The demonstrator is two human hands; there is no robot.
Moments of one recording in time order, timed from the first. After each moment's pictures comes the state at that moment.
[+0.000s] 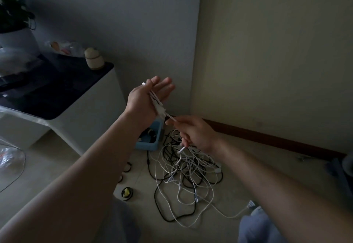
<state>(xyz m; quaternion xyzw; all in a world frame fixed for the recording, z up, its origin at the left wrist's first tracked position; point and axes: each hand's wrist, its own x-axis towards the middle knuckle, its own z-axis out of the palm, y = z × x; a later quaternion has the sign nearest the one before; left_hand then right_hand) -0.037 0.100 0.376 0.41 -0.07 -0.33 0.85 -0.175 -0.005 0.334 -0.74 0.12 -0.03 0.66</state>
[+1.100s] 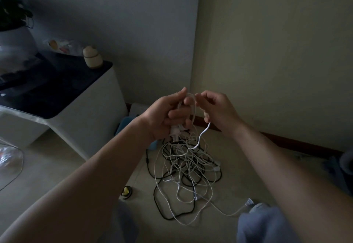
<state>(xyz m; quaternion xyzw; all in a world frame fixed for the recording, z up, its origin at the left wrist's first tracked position) -0.077 0.093 0.379 0.33 -0.24 -0.64 0.65 -0.173 -0.062 0.348 -0.76 0.11 -0.21 0.60</state>
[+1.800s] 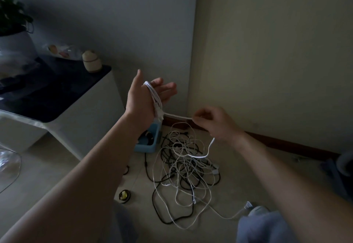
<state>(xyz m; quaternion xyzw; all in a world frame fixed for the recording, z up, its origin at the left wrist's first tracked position) -0.047 0.097 0.388 0.45 -0.12 -0.35 0.81 -0.190 -0.061 0.339 -0.81 0.19 -0.13 0.54</state>
